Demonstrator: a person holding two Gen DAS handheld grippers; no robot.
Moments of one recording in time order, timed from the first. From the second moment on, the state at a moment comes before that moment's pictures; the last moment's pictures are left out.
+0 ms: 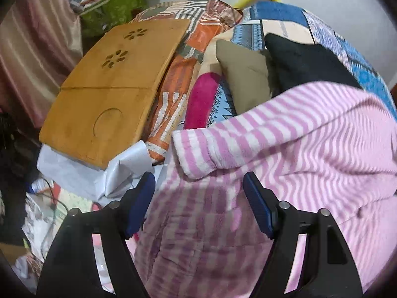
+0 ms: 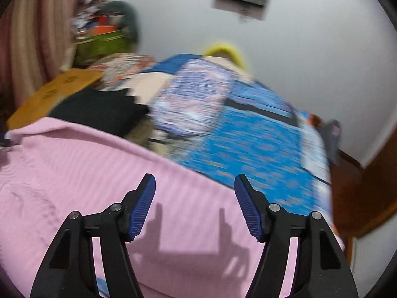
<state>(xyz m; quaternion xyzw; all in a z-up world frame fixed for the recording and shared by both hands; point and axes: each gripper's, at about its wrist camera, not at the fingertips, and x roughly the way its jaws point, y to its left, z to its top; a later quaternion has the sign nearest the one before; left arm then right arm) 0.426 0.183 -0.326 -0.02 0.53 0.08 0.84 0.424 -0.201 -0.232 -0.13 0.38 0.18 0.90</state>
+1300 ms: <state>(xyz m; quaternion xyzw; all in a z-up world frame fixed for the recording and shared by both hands) 0.382 0.181 -0.214 0.04 0.39 0.08 0.92 0.409 -0.164 -0.173 -0.10 0.35 0.26 0.89</state>
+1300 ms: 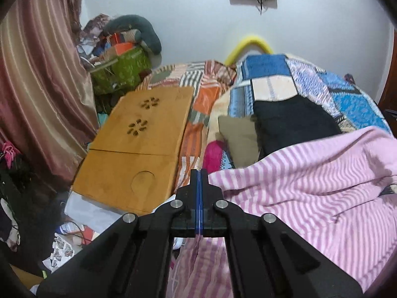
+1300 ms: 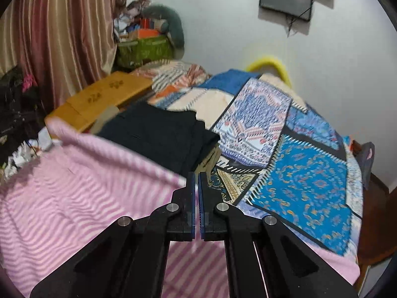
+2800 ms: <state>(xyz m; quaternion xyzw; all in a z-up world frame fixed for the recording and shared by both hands) 0.488 0.172 -0.343 0.13 0.49 0.05 0.86 0.497 -0.145 -0.289 -0.14 0.48 0.30 0.81</state>
